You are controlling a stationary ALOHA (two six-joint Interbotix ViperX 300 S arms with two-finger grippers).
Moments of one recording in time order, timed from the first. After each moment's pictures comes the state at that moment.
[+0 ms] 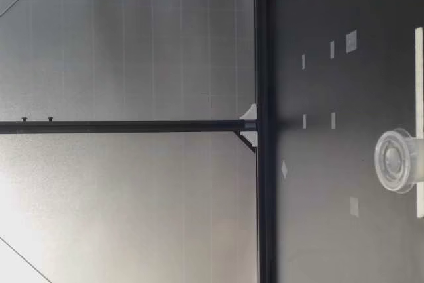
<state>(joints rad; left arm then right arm) 0.00 -0.96 1.17 0.00 -0.30 0.00 0.00 -0.96 1.17 0.00 -0.30 0.00</state>
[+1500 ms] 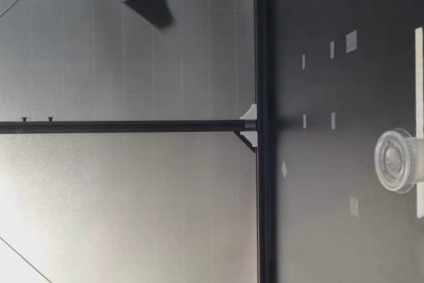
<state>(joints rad) -0.04 -0.47 1.24 -0.05 -0.55 -0.11 0.00 -0.34 0.83 0.03 0.07 0.19</state>
